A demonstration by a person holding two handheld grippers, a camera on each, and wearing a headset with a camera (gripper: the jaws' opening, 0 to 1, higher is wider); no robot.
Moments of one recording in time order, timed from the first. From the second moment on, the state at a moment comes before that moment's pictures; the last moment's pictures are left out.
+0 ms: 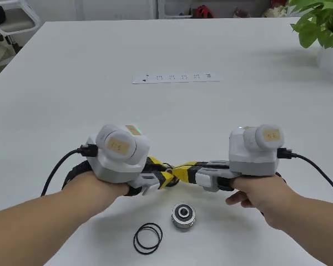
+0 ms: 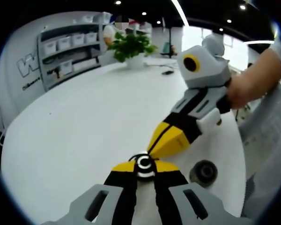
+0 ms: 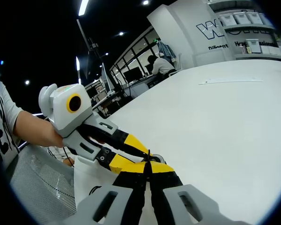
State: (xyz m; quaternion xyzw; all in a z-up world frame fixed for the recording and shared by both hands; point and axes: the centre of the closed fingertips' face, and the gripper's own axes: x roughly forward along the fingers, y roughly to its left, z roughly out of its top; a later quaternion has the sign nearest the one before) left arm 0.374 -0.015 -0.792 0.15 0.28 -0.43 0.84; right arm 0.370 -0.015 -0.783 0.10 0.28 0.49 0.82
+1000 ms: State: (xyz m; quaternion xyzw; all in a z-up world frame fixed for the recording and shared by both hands) left arm 0.349 0.015 -0.752 0.11 0.25 -0.45 0.85; right arm 0.364 -0.006 -0.757 0.13 0.27 0.51 0.81
